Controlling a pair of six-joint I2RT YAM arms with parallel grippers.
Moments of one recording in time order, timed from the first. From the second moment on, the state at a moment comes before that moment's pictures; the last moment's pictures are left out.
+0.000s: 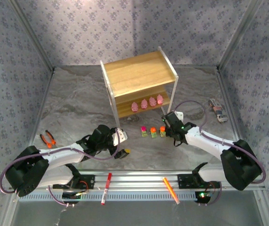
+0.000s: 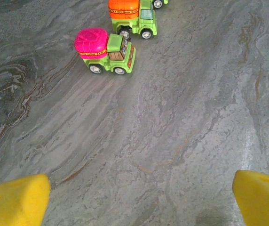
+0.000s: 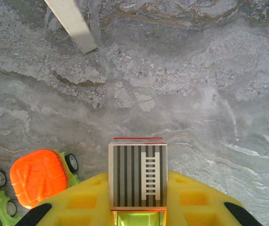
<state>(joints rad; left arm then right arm) -0.80 1.19 0.32 0.21 0.28 0.27 0.60 1.28 0.63 -0.46 0.36 0.65</state>
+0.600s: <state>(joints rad) -0.80 1.19 0.32 0.21 0.28 0.27 0.69 1.10 0.78 -0.71 0.40 0.66</state>
